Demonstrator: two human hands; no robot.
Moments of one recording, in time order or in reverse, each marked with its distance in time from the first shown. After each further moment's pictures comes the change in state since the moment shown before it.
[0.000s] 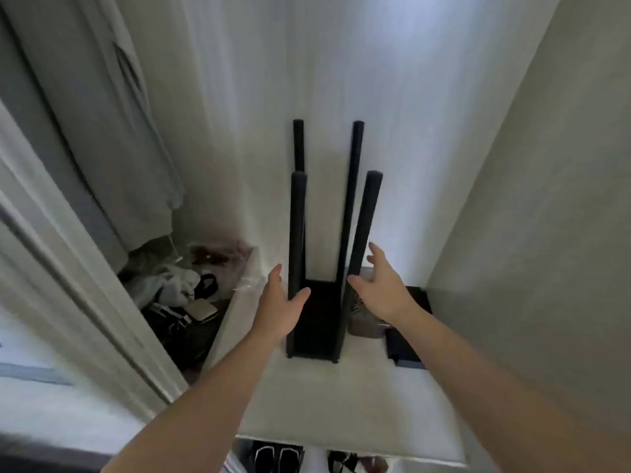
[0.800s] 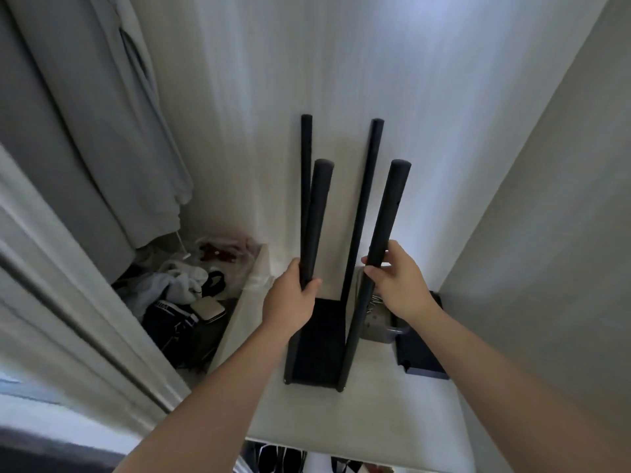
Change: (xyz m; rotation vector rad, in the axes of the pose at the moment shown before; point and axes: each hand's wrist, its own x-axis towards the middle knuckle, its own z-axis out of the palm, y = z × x) left_hand 0.013 0.030 -0.009 0.247 0.063 0.156; right_hand 0.036 -0.002 -0.002 0.043 0.077 -0.001
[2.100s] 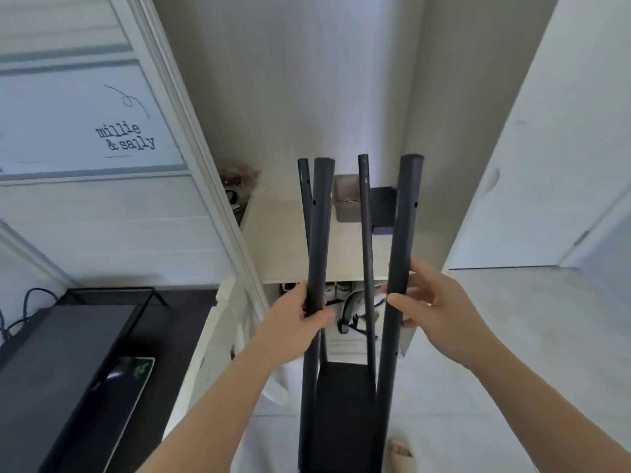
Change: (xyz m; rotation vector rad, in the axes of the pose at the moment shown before) left_hand -0.505 0.016 -0.082 -0.011 -0.421 0.033; right_hand -0.548 0.023 -0.062 0.284 -0.045 -0.048
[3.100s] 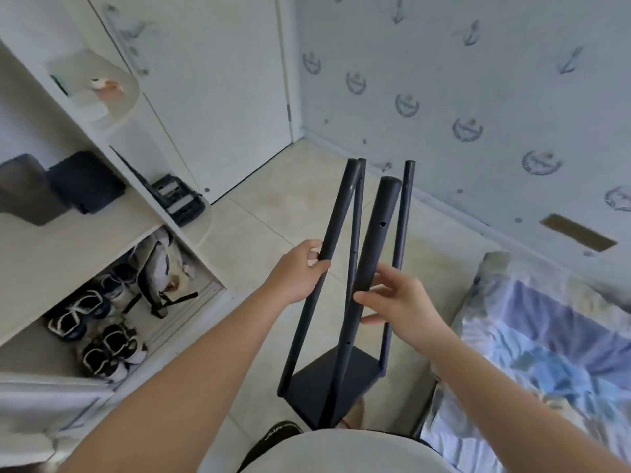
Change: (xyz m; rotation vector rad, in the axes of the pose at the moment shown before) left_hand -0.105 0.144 0.422 0.173 -0.817 0.324; right_hand -0.396 0.134 -0.166 0.270 0.756 0.451
